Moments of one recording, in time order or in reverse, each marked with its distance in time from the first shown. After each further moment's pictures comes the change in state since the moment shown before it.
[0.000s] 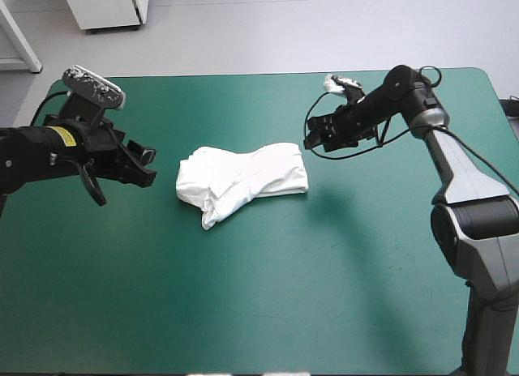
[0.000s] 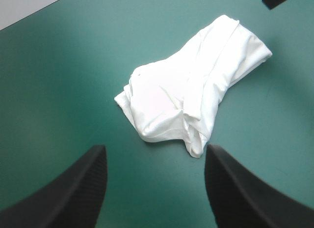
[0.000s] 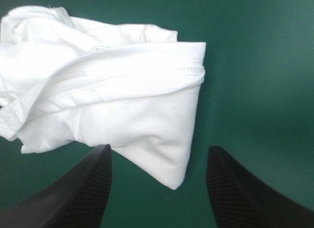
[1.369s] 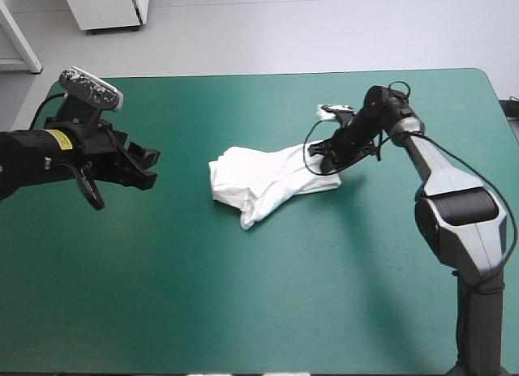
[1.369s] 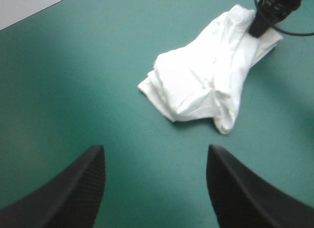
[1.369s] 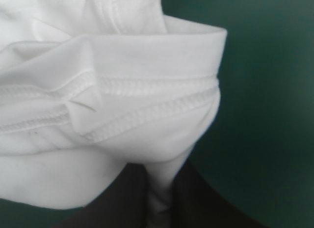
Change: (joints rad) left arm 0.000 -0.020 0.000 -0.044 0.000 -0.007; right arm 0.003 0.116 0.003 -0.241 -0.013 0.005
